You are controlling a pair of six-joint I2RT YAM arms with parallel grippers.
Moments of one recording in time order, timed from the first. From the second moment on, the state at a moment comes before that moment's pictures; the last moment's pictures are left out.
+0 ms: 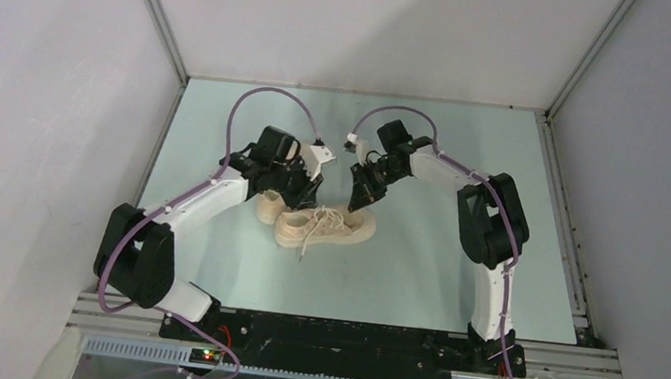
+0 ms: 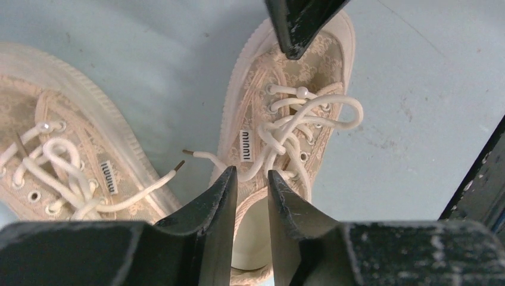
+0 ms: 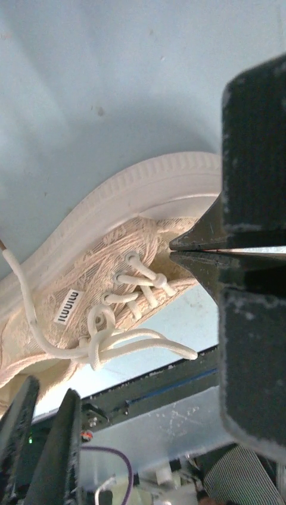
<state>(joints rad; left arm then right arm) -0.44 1.45 1.01 -0.47 0.48 0.37 0.52 2.09 1.55 -0.67 -0.84 -0.16</state>
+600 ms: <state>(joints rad) -0.22 1.34 1.02 -0.63 0.33 0.07 0.43 1.75 1.37 -0.72 -0.72 -0.22</state>
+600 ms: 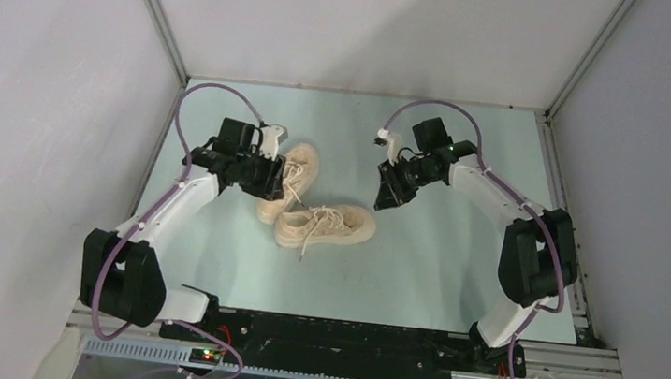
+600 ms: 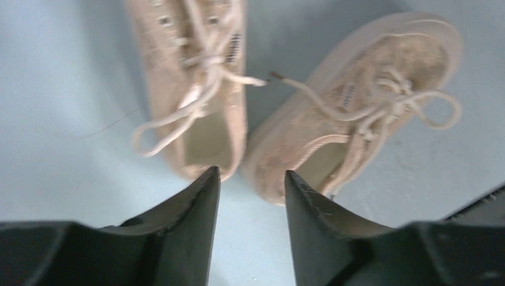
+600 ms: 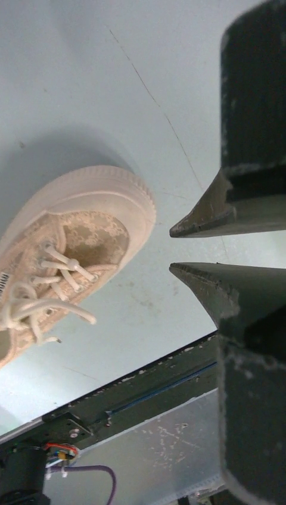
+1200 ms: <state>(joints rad) -0.24 1.29 0.92 -0.72 0.29 0.16 0.45 1.70 1.08 -0.65 -0.65 -0.14</state>
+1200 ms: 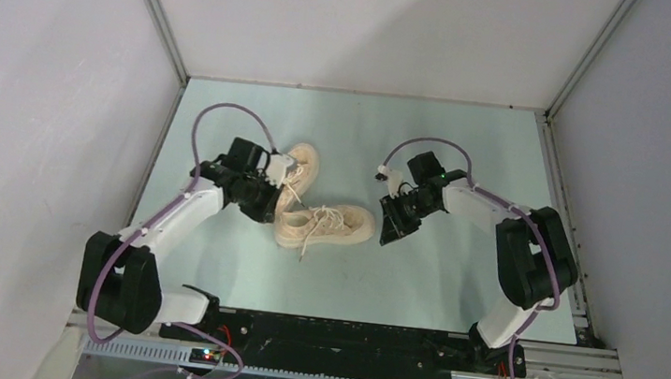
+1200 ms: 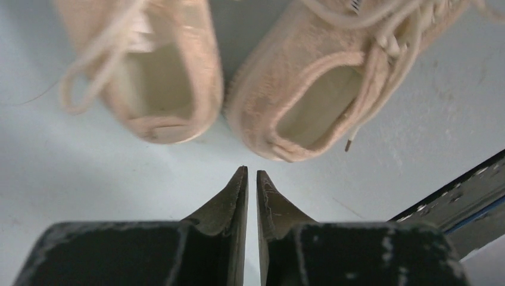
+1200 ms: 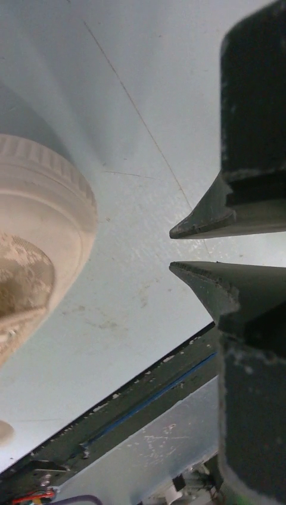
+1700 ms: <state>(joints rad) -0.51 1.44 0.95 -0.70 0.19 0.33 0.49 1.84 1.12 -0.53 -0.63 -0.06</state>
